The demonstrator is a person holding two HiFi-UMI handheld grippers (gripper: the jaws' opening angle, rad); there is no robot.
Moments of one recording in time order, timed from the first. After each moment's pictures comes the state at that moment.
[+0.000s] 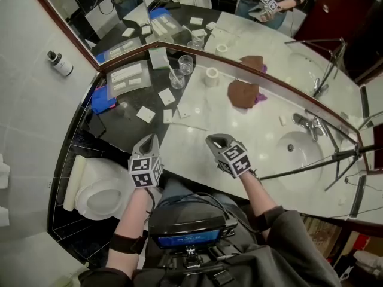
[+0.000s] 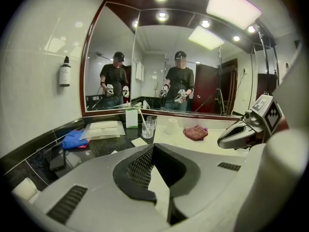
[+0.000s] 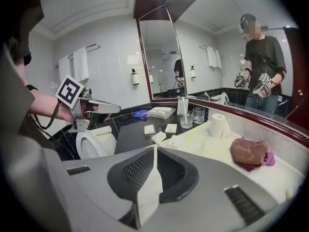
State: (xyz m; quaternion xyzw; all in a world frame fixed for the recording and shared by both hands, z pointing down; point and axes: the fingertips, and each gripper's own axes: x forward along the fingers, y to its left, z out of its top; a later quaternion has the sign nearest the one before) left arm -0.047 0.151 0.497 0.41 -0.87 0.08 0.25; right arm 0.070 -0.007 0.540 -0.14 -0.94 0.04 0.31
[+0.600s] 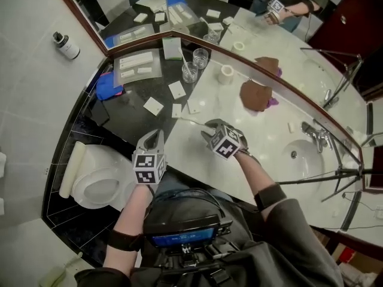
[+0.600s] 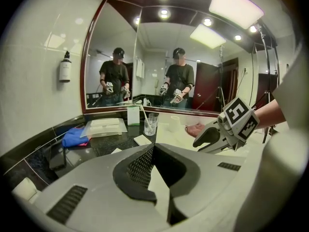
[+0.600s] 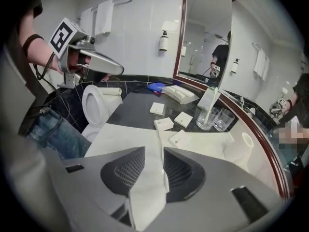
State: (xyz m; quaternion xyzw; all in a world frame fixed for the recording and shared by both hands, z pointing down) left arm -0.060 0.158 0.510 0.41 -0.87 0.09 0.26; right arm 0.000 0.015 0.602 -0.25 -0.86 -0.16 0.41
